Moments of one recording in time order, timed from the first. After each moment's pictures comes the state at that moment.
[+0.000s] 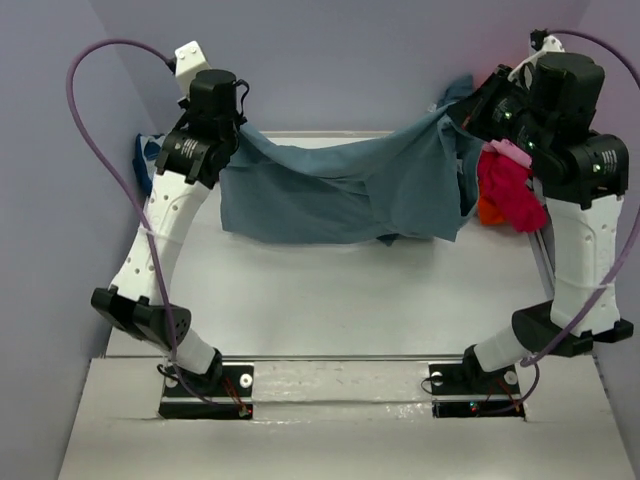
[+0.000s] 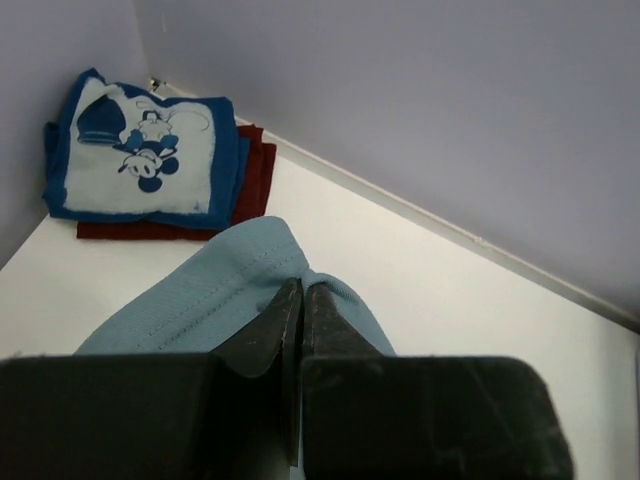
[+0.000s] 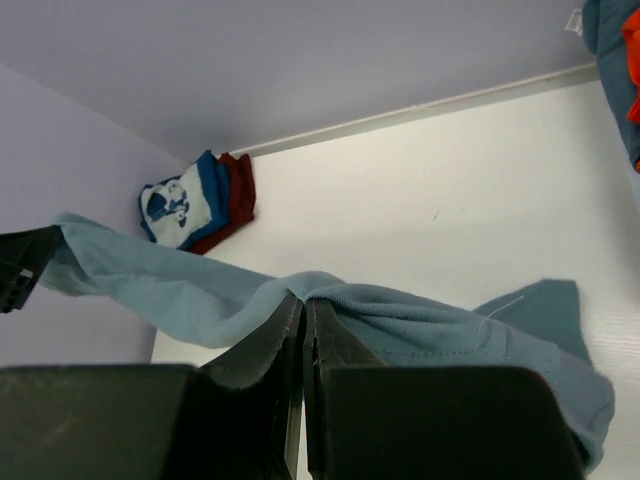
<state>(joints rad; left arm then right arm) -0.37 1.52 1.90 -0.69 -0.62 -0.50 0.27 1.49 2.33 -1.09 0.00 0.57</state>
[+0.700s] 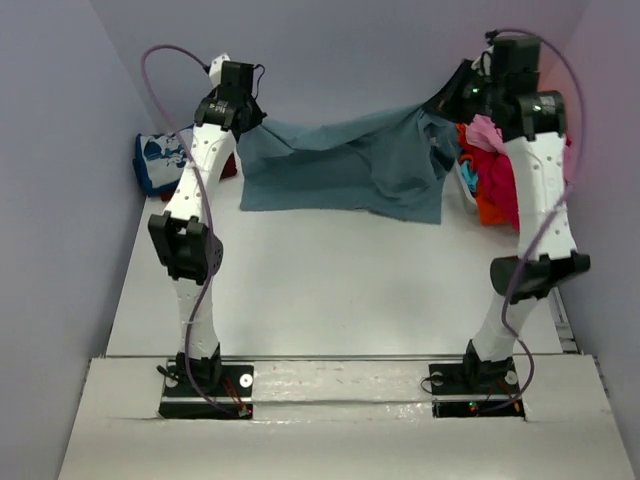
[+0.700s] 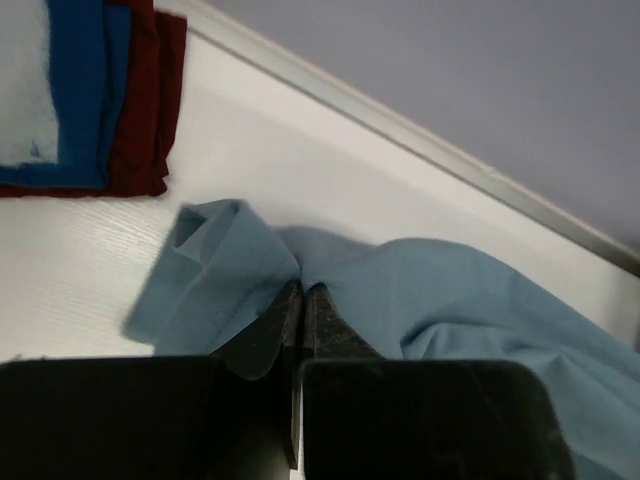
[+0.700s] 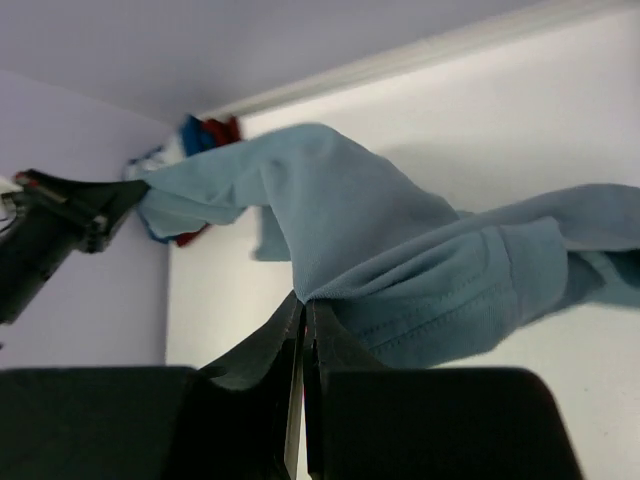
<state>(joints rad) -0.22 2.17 2.31 -0.83 -0.28 -0.64 0.14 1.95 2.46 -1.08 -0.26 0.60</state>
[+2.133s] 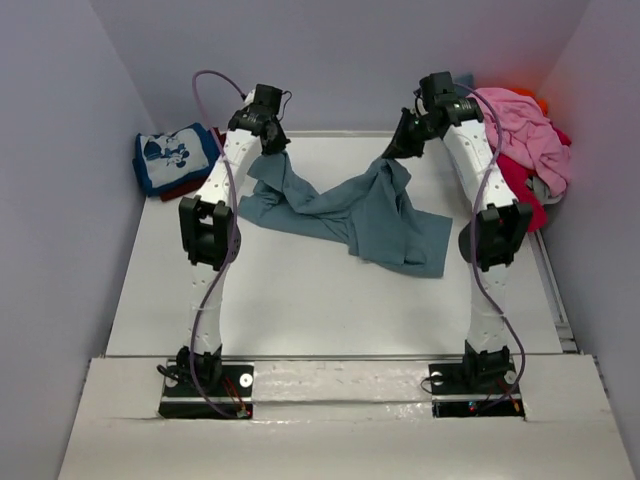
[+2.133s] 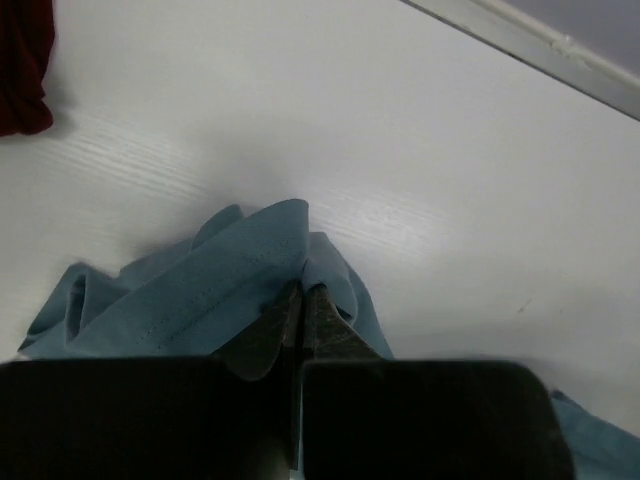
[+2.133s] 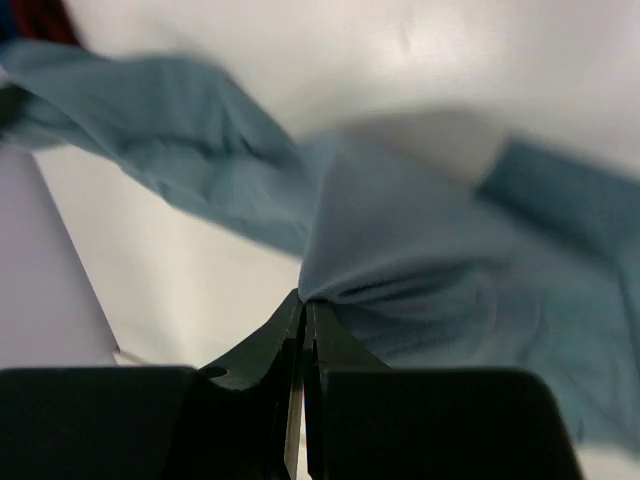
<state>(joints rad) -0.29 2.27 2.32 -0.88 -0.19 -0.61 0.20 2.12 2.27 -1.12 -0.35 0.56</state>
